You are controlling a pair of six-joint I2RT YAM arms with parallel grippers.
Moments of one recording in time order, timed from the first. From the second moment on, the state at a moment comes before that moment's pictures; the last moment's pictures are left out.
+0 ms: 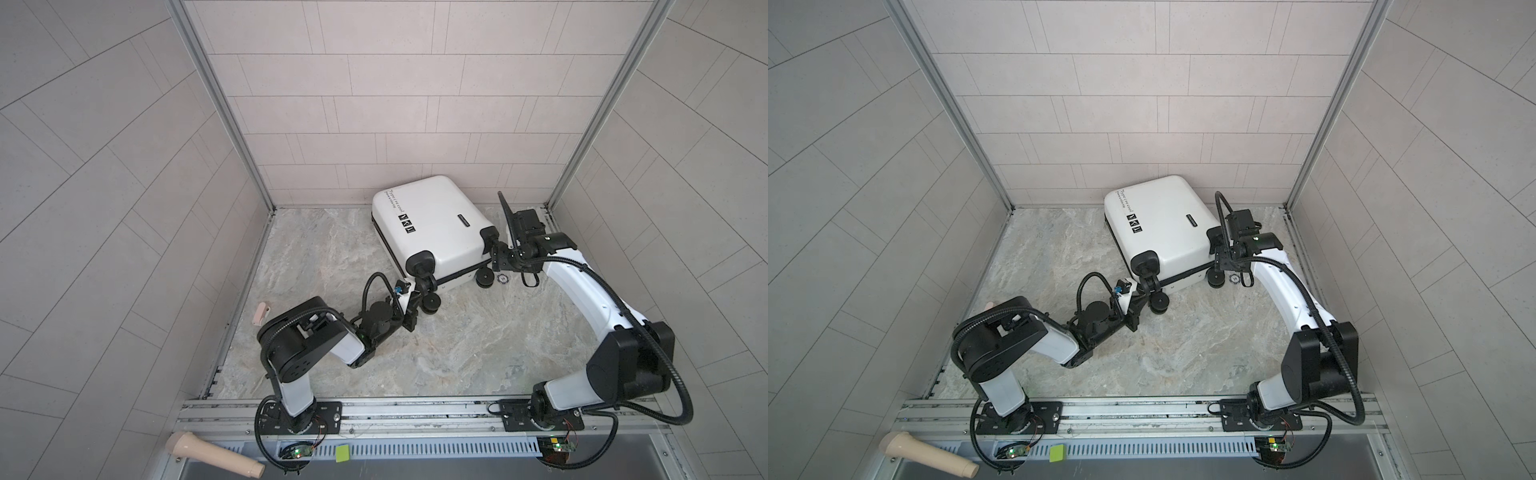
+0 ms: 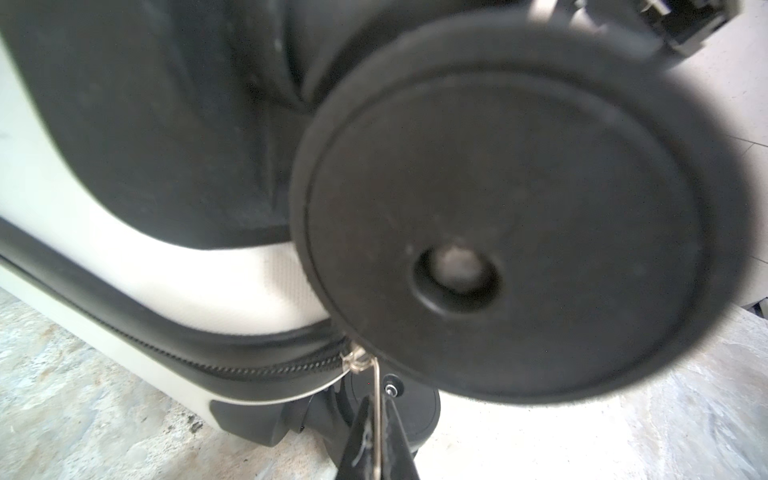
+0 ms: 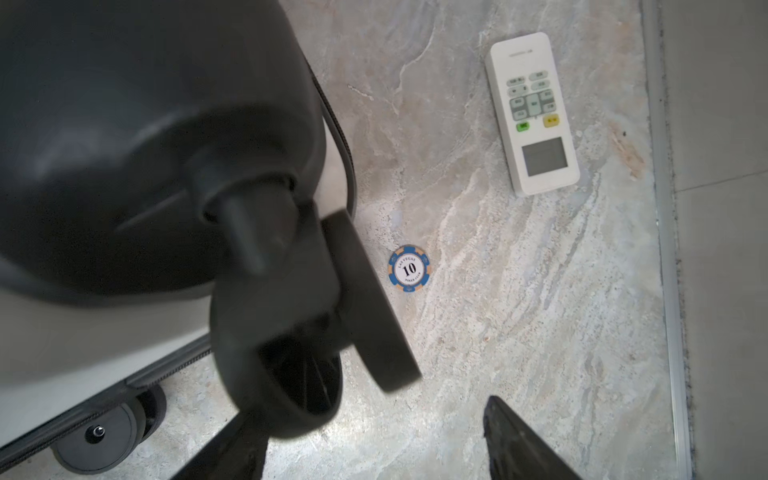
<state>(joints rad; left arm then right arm) -0.85 1.77 0.42 1.17 -0.04 -0.19 0.12 1.50 1.32 -0.90 0.13 0.20</state>
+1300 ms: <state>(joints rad) -1.03 1.74 0.44 1.10 -0.41 0.07 0.15 1.61 1.39 -0.88 0.04 0.05</state>
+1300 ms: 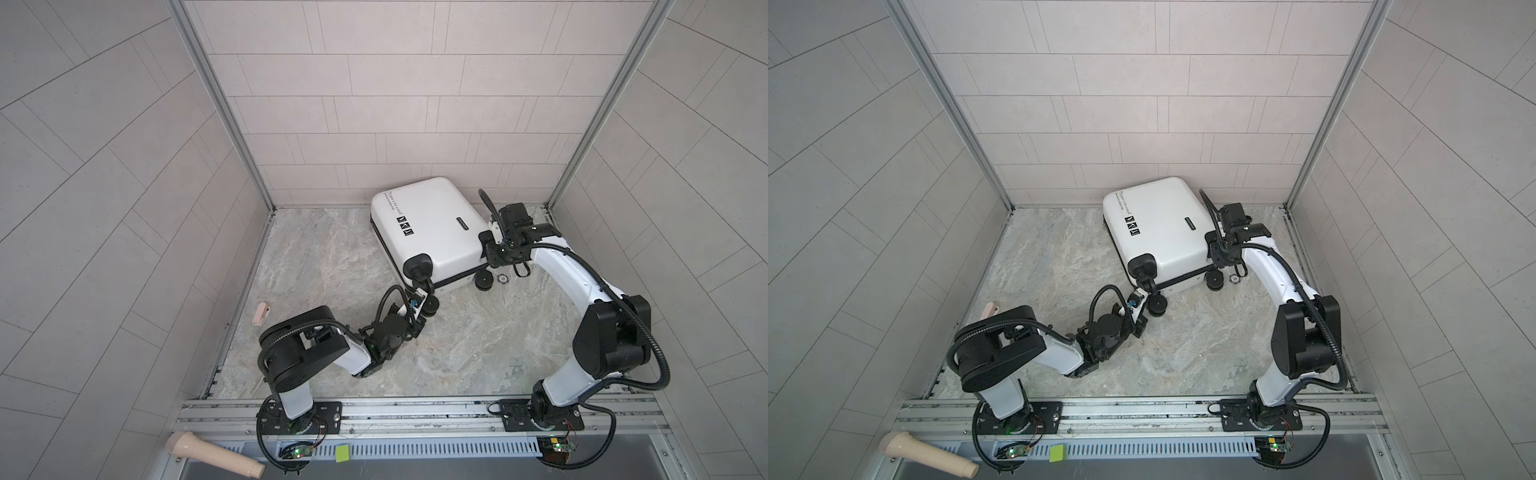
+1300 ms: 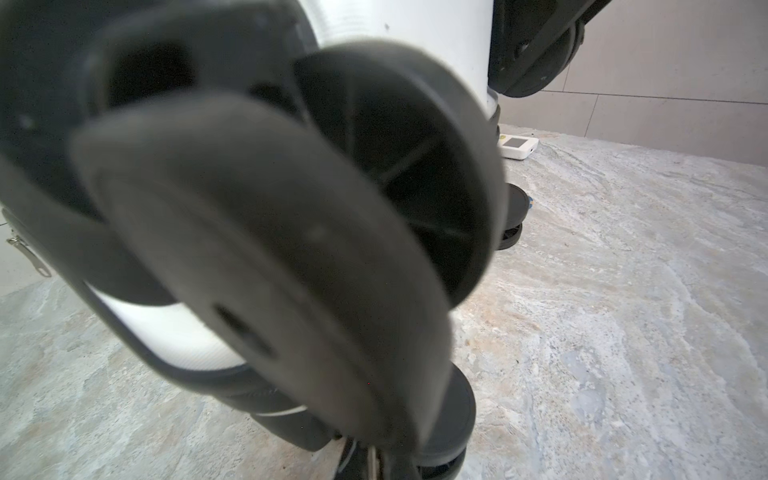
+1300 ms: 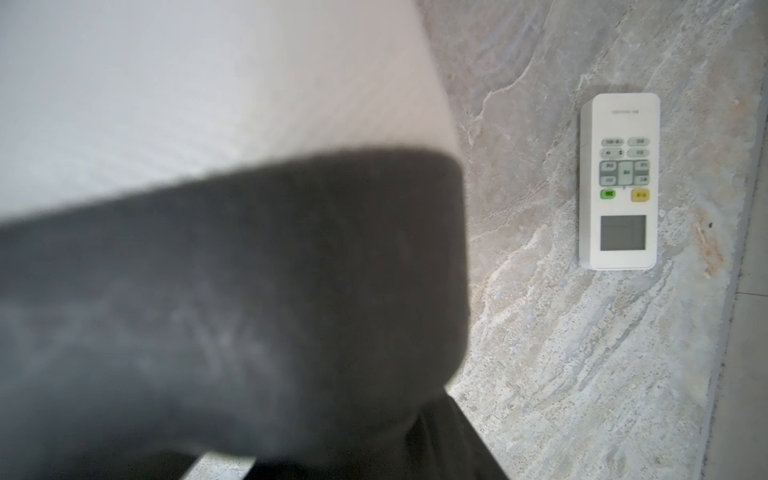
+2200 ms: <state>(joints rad) -1.08 1.81 0.55 1.05 -0.44 0.06 0.46 1.58 1.36 -0.96 0.20 0.26</state>
